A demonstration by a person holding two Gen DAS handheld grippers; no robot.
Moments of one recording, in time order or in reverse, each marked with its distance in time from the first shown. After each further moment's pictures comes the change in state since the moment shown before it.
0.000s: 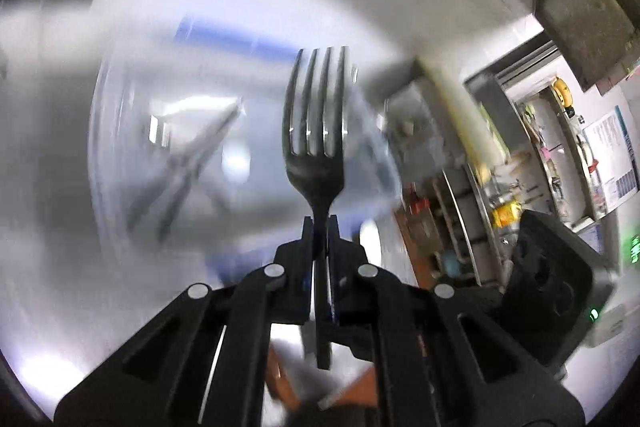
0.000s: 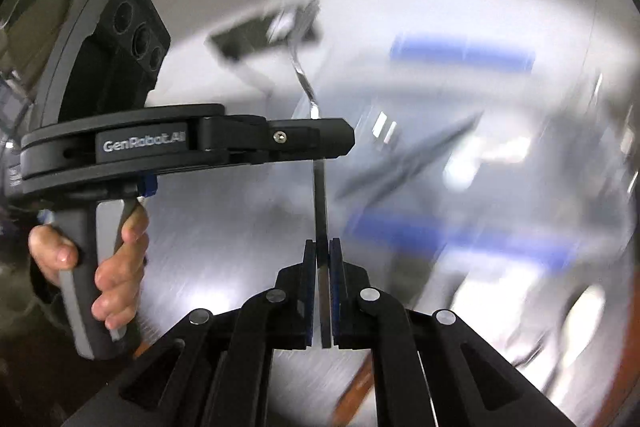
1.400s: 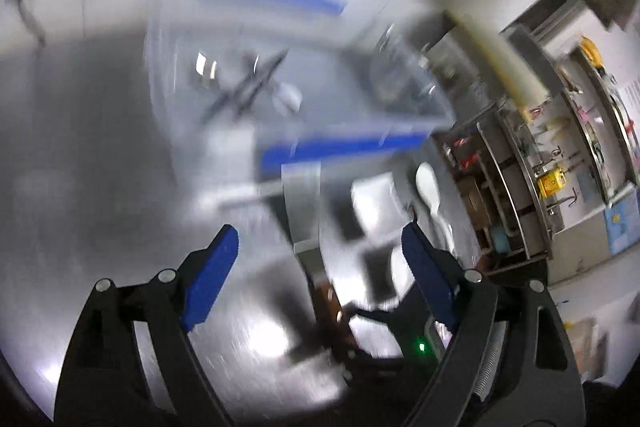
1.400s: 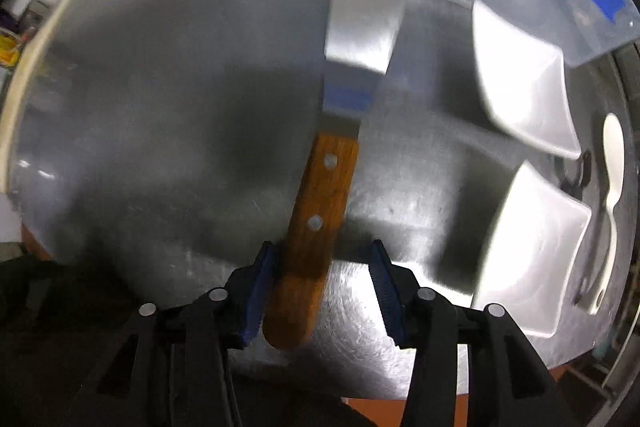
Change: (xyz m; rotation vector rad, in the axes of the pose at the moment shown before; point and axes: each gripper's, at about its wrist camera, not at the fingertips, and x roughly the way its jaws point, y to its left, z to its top) left arm -0.007 0.040 -0.113 0.030 0.086 0.173; right arm 0.158 -0.024 -0.202 0.066 0.430 -0.293
